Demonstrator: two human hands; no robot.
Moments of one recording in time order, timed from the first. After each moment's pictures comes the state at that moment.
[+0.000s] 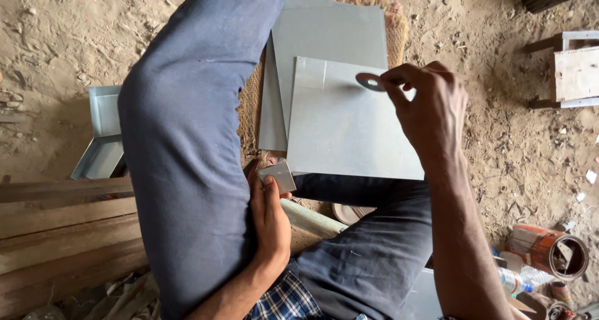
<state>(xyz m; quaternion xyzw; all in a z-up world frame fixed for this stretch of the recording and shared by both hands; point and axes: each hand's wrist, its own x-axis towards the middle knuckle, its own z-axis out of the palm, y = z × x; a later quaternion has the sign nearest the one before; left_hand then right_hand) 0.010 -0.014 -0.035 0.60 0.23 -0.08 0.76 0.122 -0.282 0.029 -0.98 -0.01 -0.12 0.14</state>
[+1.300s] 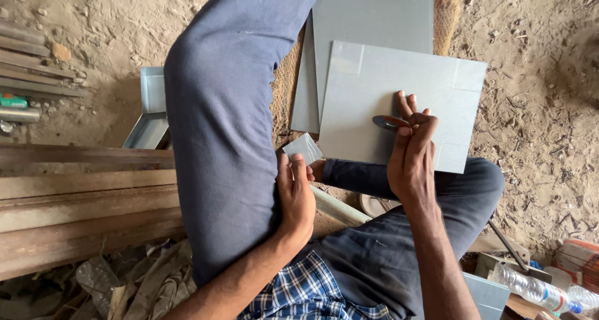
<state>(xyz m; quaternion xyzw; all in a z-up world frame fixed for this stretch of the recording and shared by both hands) 0.003 -0.011 -0.064 0.58 0.27 -0.14 0.75 0.036 -0.208 -0.026 -0.93 -0.01 -0.14 0.35</state>
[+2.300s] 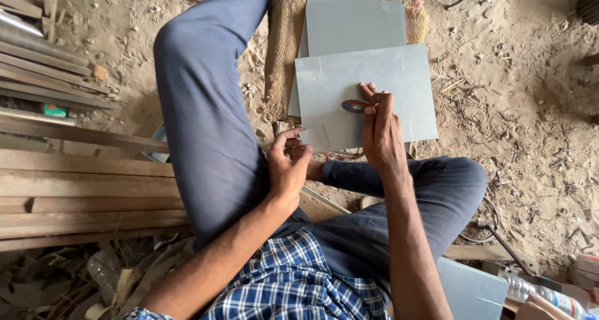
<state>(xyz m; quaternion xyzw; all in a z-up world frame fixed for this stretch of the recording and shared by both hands) 0.010 0.001 -0.047 0.65 0.16 -0.09 0.74 0.041 -0.196 -0.027 -0.88 -0.06 -0.16 0.44</state>
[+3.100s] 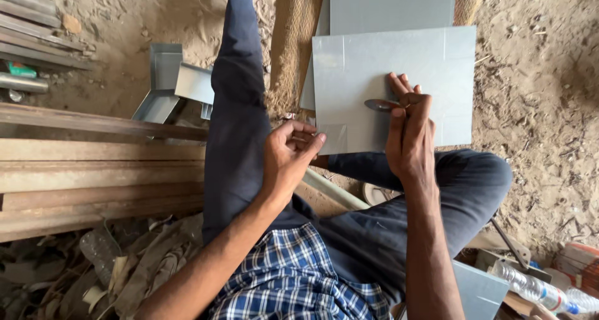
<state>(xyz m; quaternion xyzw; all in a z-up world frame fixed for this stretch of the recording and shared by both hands) 0.037 0.024 -0.054 0.66 0.11 -0.14 0.73 0.046 -0.198 -0.026 -0.91 -0.06 -0.14 0.39</state>
